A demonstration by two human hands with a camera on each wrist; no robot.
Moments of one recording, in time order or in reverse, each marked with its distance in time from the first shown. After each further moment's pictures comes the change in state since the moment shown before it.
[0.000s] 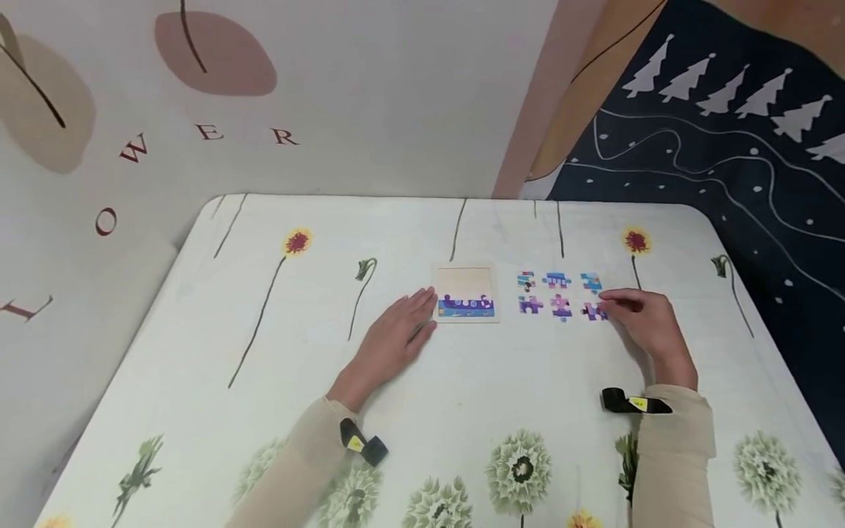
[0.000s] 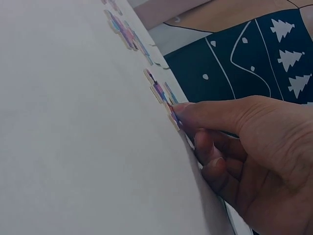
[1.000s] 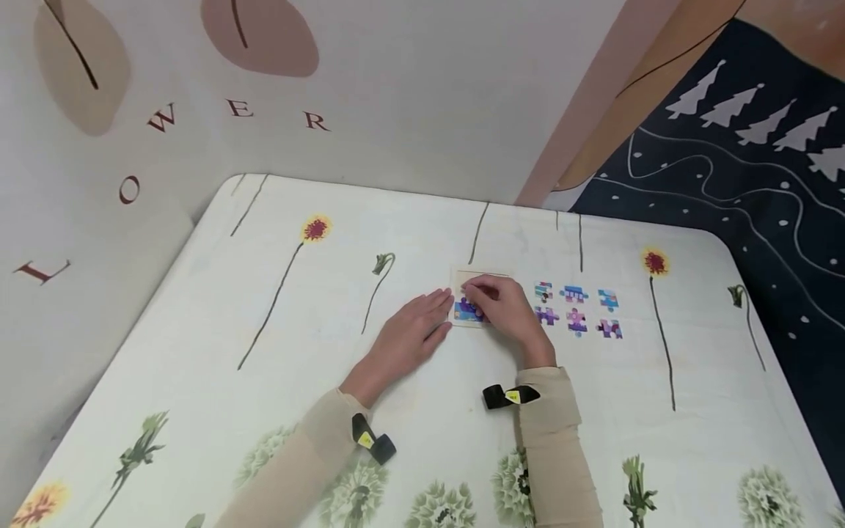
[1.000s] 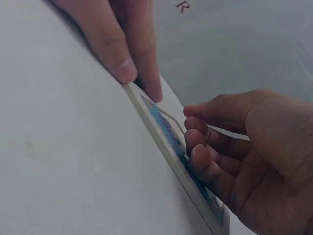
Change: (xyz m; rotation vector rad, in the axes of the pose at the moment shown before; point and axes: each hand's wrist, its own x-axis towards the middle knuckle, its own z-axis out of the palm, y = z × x) left_hand 0.000 -0.005 -0.002 0.006 0.028 0.016; right_hand -0.006 -0.141 0.156 0.204 -0.343 -0.377
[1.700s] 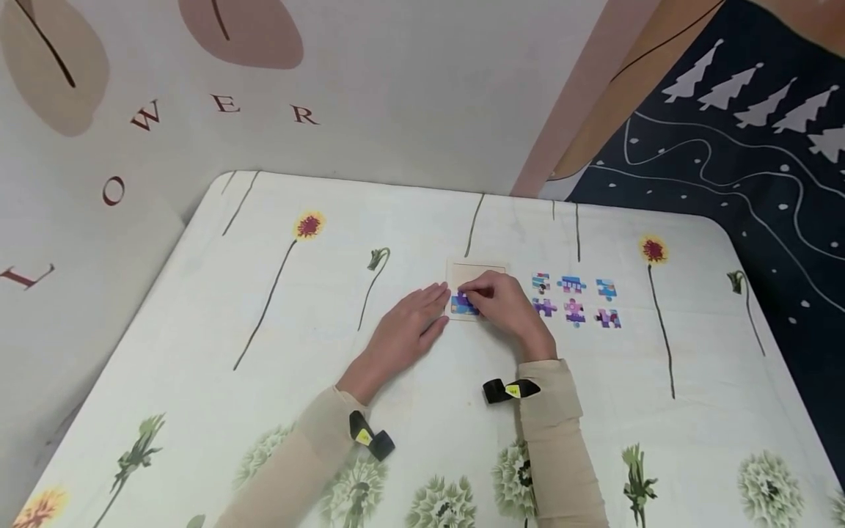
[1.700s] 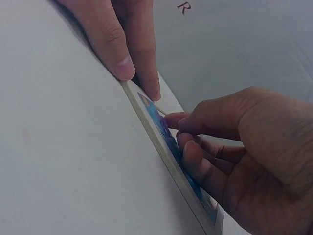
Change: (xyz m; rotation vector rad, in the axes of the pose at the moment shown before) left_hand 0.002 -0.002 0.005 -0.024 0.038 0.015; right_hand -0.001 0.000 -0.004 -0.158 -0.073 -0.032
